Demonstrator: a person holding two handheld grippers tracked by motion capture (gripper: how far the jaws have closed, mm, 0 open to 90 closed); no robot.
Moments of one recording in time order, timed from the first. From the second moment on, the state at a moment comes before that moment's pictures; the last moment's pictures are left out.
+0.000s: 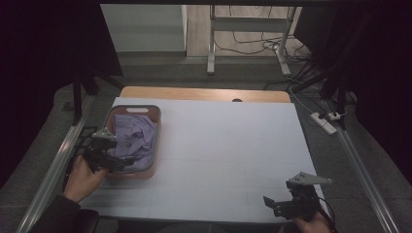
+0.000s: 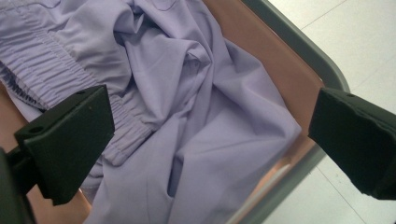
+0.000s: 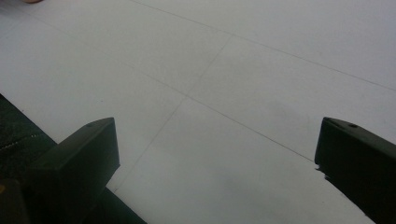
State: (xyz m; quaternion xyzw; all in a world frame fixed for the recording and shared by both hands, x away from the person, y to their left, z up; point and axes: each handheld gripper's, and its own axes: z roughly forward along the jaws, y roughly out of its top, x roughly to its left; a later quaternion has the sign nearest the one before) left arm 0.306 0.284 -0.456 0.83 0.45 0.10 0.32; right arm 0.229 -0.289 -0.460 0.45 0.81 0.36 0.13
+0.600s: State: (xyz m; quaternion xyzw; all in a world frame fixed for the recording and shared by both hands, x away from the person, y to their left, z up) left arm 0.330 0.281 -0.455 0.83 0.45 0.10 0.31; right arm 0.230 -0.290 -0.460 0.45 0.81 0.36 0.13
